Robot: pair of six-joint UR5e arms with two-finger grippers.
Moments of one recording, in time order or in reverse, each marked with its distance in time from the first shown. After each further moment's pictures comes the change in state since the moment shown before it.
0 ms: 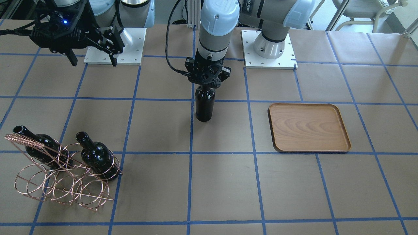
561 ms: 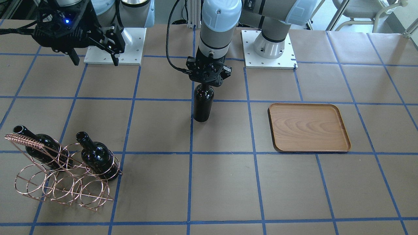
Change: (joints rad) left arm 0.011 0.016 0.022 -0.007 0.021 0.001; right arm 0.003 -0.004 0.008 -0.002 0.003 0.016
